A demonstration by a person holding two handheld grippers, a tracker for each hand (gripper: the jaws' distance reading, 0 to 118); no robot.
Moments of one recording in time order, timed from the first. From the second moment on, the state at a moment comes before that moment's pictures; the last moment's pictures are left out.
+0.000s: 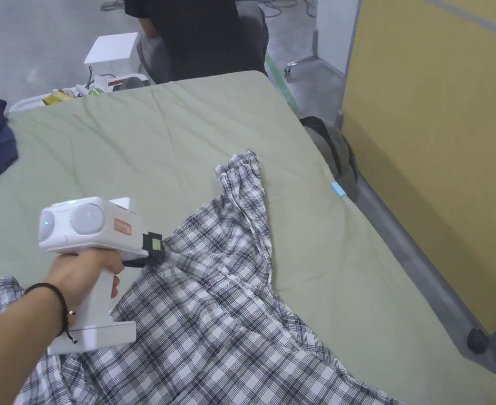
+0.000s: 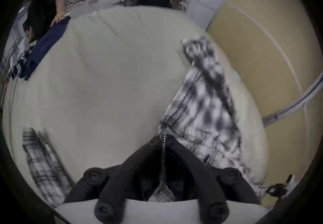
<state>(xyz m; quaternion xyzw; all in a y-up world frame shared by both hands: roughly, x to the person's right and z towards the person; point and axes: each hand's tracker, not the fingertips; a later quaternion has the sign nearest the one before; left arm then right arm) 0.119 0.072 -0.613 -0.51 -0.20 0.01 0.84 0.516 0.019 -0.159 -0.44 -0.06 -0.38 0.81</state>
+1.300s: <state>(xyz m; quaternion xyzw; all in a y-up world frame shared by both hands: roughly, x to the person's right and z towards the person) -0.177 0.661 -0.291 0.05 -0.13 0.06 0.99 0.388 0.676 -0.189 0.10 0.03 0.00 0.99</state>
